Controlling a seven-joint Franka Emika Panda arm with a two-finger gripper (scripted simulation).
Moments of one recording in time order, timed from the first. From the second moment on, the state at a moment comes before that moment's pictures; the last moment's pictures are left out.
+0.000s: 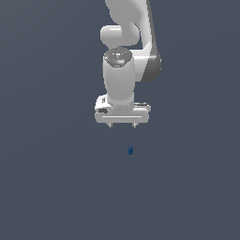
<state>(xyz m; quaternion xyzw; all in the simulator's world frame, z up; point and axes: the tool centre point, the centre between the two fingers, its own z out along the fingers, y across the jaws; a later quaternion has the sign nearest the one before) 0.001 0.010 0.188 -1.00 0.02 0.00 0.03</state>
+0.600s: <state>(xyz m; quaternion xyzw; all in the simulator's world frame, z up) 0.001 0.014 0.183 -1.00 -0.01 0.00 0.02</state>
